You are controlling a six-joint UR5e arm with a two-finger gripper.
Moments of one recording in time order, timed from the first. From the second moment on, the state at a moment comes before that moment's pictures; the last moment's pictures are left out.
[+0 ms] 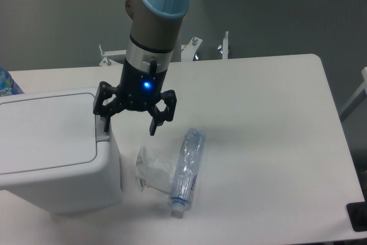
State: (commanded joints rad) arm 2.31 -1.75 -1.50 -1.16 1.18 0.15
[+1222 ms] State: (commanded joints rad) arm 2.30 -1.75 -1.47 -1.15 1.18 0.17
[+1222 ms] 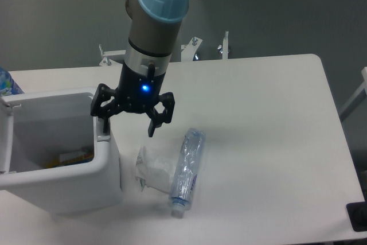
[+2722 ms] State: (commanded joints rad) arm 2.68 -1.74 -1.35 -1.19 1.60 0.99
